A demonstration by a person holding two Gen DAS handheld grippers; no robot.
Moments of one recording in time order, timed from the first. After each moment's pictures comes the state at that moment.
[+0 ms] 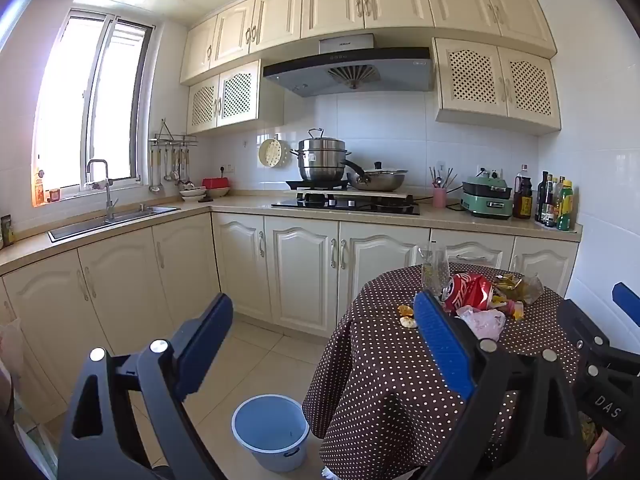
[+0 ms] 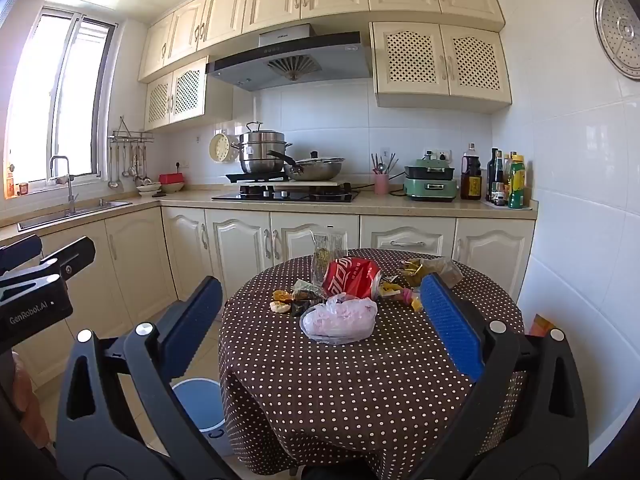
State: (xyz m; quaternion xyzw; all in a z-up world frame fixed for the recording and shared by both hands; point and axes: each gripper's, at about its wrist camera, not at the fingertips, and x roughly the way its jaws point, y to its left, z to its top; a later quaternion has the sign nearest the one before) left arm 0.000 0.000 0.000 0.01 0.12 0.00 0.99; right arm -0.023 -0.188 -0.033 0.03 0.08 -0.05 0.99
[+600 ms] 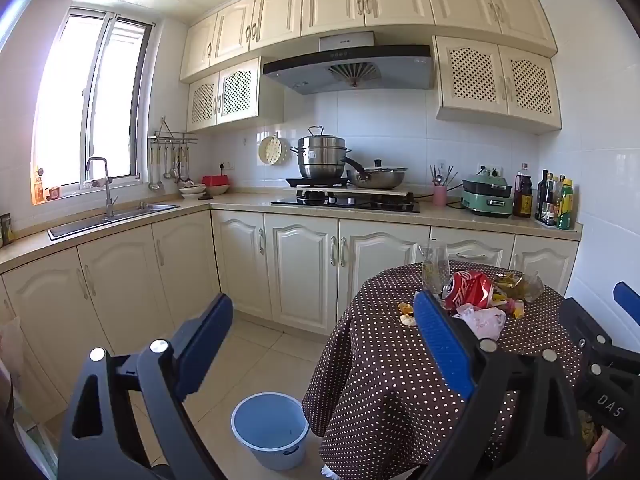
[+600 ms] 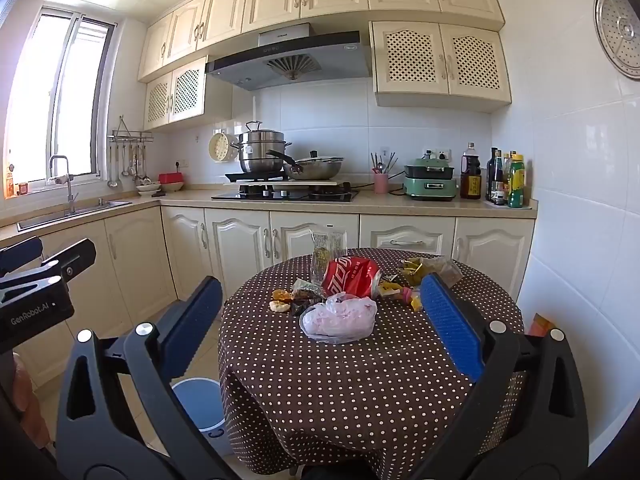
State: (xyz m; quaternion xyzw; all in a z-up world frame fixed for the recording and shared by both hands) left arm 0.000 0.000 0.000 0.00 0.12 0.00 0.99; right arm -0.022 -0.188 -0.033 0.02 0.08 -0.06 0.99
